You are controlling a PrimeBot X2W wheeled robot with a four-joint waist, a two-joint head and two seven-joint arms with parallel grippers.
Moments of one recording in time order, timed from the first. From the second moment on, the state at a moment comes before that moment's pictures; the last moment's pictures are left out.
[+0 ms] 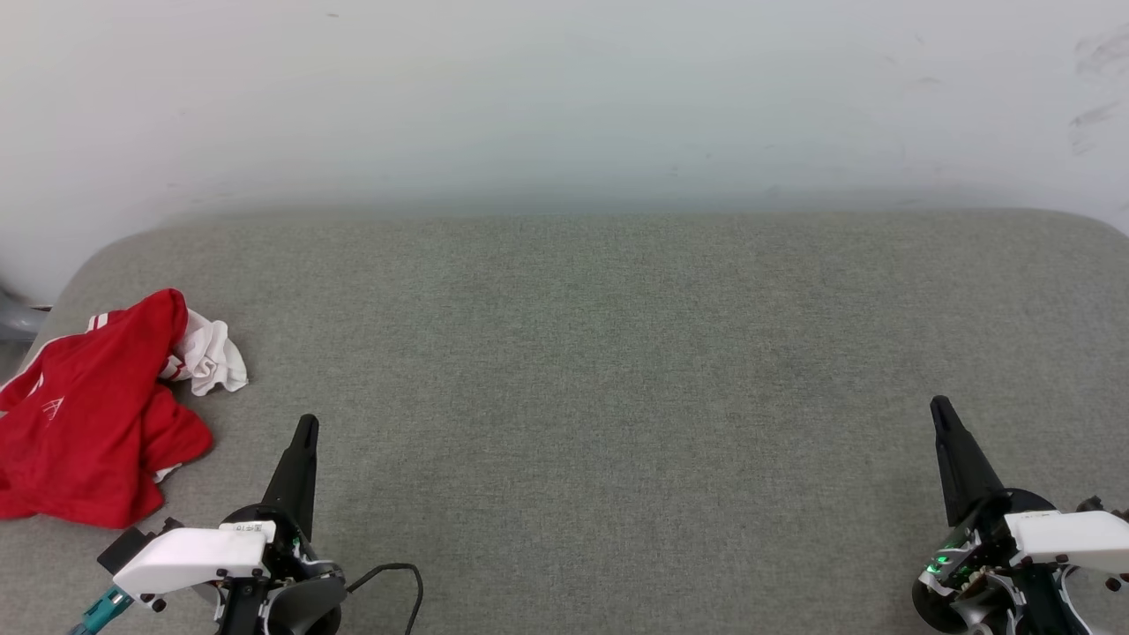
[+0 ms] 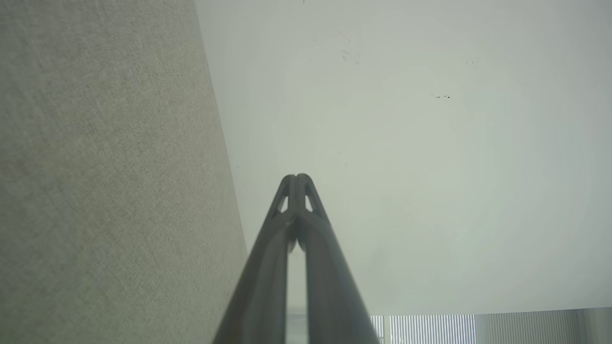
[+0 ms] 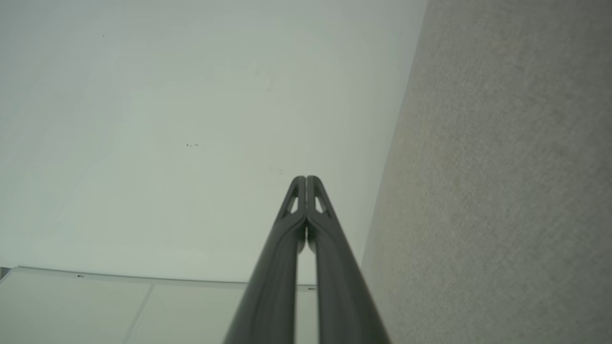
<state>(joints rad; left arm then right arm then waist) -0.11 0.05 0.11 0.25 -1.61 -0.13 0.11 -0.10 -0.05 -0.11 0.25 1.62 0.13 0.11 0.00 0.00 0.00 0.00</state>
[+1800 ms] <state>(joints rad) -0.08 0.05 0.00 0.13 -1.35 -0.13 -0.01 -0.05 -0.05 -0.07 0.15 1.37 0.13 -0.01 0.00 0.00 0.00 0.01</state>
